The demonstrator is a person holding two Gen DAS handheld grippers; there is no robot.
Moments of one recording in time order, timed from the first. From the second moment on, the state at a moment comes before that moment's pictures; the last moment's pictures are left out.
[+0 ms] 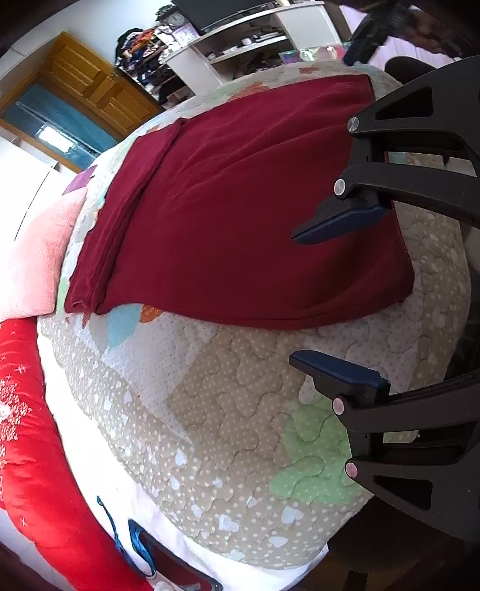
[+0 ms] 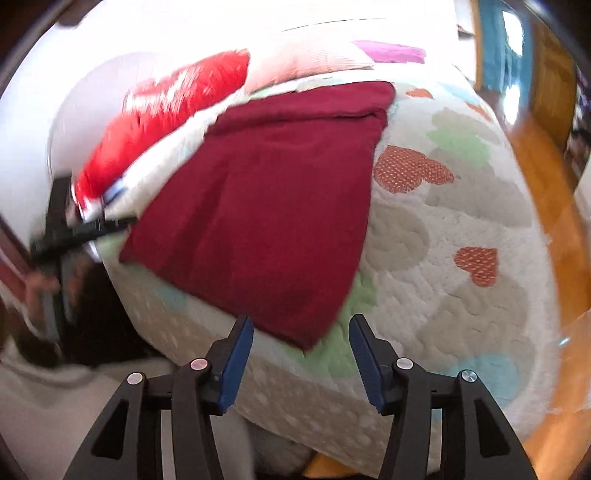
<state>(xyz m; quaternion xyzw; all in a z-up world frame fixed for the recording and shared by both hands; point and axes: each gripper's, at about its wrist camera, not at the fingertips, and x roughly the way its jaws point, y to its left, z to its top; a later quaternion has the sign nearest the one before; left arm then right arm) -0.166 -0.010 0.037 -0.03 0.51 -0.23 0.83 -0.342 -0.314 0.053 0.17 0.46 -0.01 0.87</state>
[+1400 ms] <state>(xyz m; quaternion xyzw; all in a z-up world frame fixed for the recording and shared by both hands) 0.116 -0.147 0.075 -0.09 0.48 -0.25 0.84 -0.043 -0.492 0.060 0.42 0.25 0.06 0.87</state>
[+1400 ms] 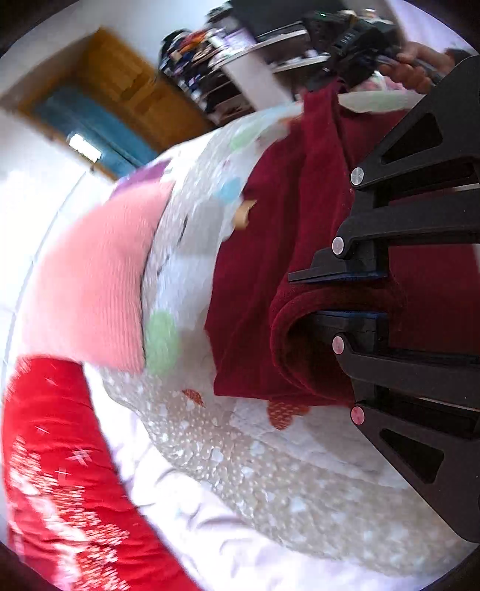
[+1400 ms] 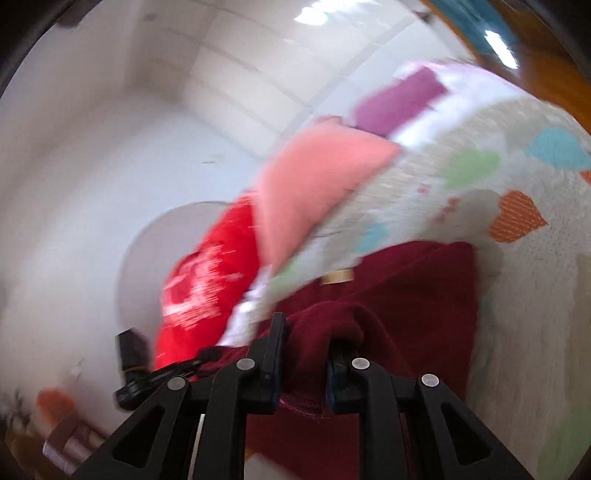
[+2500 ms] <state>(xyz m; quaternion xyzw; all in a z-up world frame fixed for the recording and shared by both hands) 0.195 -0.170 0.016 -0.01 0.49 -0.13 0.86 0.053 -0.516 0.027 0.24 0.37 -0.16 0.88</state>
